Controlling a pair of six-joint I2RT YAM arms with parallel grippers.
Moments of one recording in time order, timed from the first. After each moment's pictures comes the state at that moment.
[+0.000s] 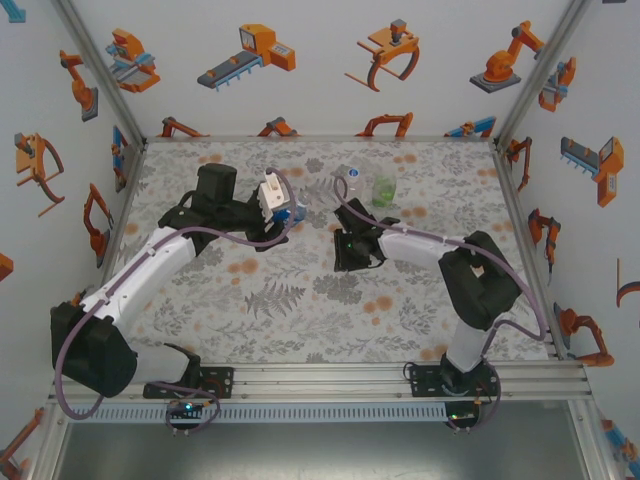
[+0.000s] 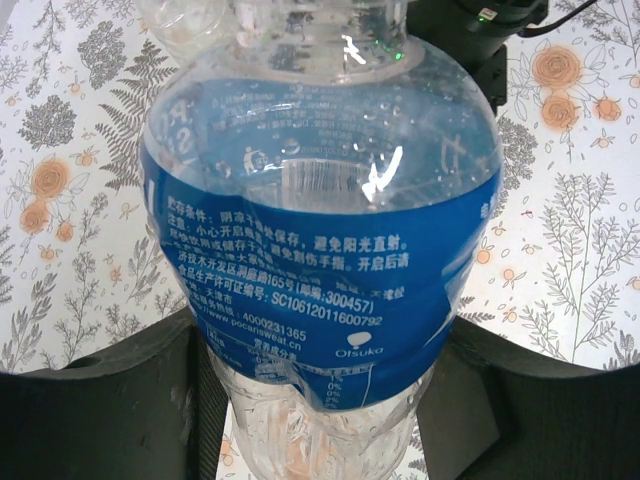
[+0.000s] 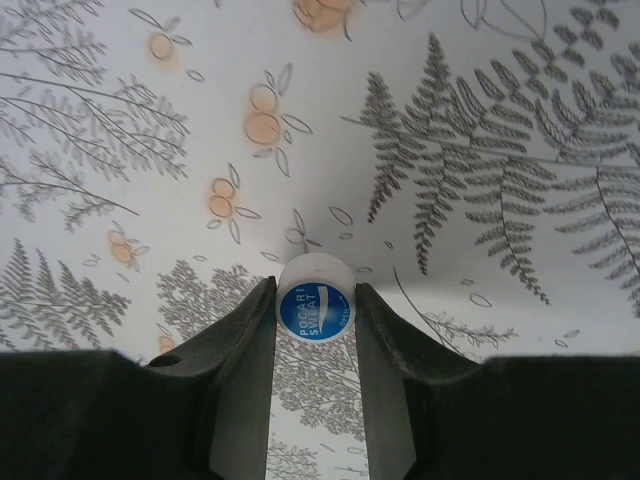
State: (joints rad) left arm -0.48 1.32 1.10 -0.46 0.60 0.62; right arm 0.68 1.78 1.08 -0.39 -0.05 0.52
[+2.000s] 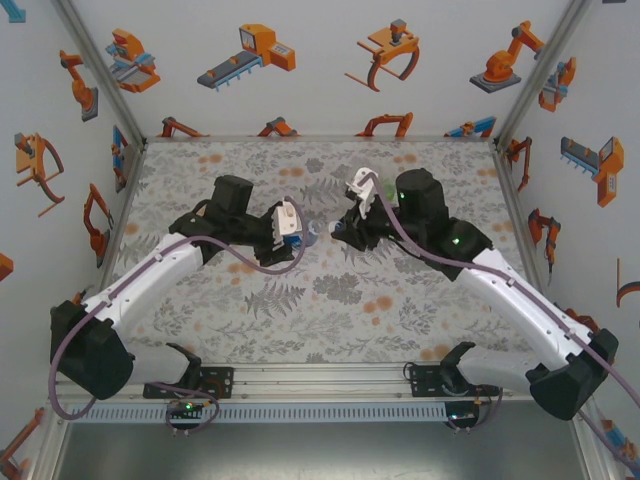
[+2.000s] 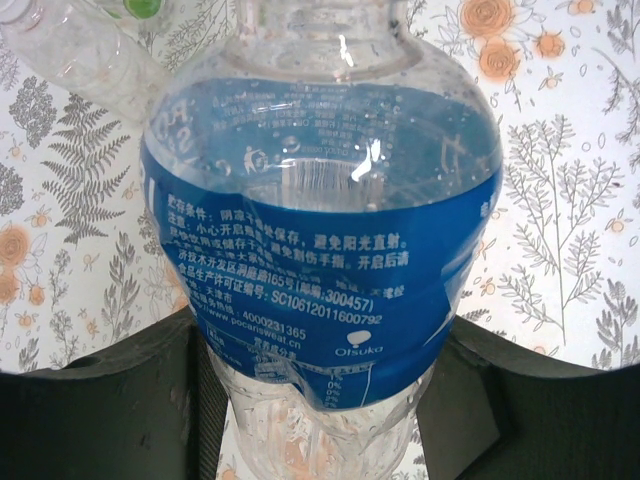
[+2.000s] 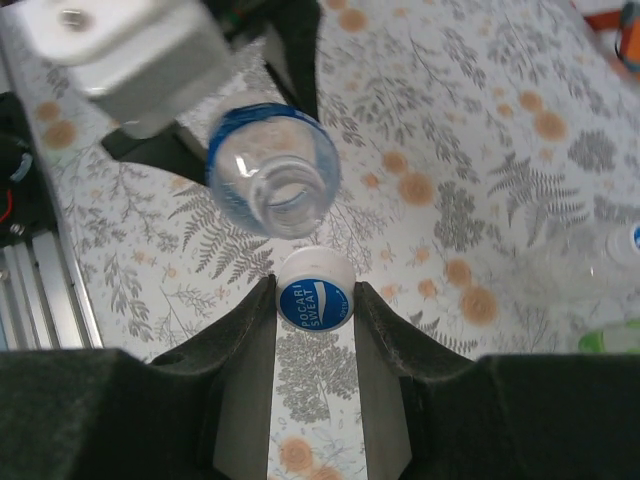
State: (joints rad) left arm -0.58 1.31 1.06 -0.52 0.60 0.81; right arm 0.69 1.15 1.17 -0.41 -0.47 -0.25
